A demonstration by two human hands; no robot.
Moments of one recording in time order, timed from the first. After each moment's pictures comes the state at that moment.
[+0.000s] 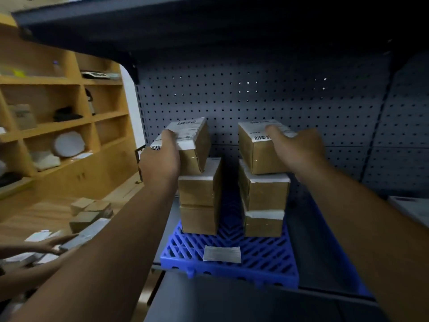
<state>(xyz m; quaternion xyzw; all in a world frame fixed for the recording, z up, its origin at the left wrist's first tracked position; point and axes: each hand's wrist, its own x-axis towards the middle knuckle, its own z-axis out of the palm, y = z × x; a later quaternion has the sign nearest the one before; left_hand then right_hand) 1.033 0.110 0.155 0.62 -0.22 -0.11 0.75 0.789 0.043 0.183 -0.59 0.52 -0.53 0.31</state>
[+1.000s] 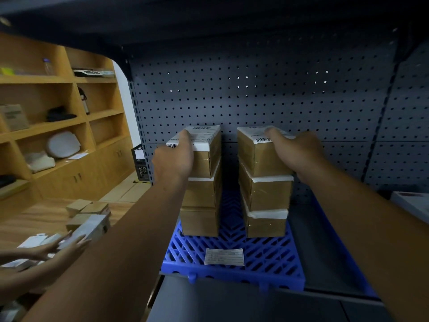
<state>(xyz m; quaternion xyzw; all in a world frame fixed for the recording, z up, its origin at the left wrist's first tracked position) 1.022 0.085 0.151 0.67 -0.27 -0.11 0.68 0.792 0.018 0.169 -0.59 0.54 -0.50 0.33</state>
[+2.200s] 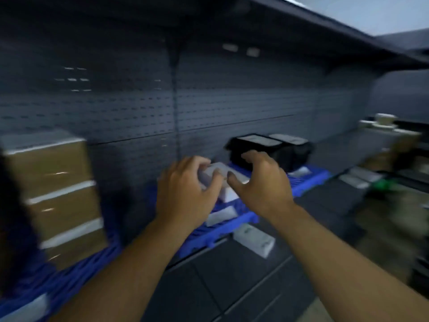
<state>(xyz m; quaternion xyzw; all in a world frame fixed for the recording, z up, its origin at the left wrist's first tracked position) 0.684 0.112 0.105 0.40 -0.78 -0.05 0.48 0.525 0.158 0.114 -0.56 0.72 -0.38 -0.11</state>
